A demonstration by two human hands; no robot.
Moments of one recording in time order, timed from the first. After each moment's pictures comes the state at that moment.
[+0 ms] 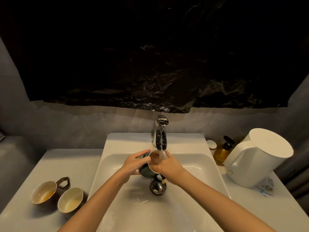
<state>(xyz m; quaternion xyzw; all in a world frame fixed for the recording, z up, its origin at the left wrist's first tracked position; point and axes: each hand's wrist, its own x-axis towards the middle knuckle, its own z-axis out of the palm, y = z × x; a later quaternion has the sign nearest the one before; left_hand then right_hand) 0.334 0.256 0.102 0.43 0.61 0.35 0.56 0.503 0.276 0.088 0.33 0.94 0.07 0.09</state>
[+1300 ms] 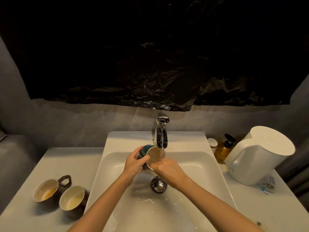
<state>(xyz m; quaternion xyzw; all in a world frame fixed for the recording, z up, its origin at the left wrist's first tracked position) 0.342 0.244 0.091 0.36 0.59 0.47 0.55 0.498 0.255 0.096 0.37 0.93 0.03 0.05</state>
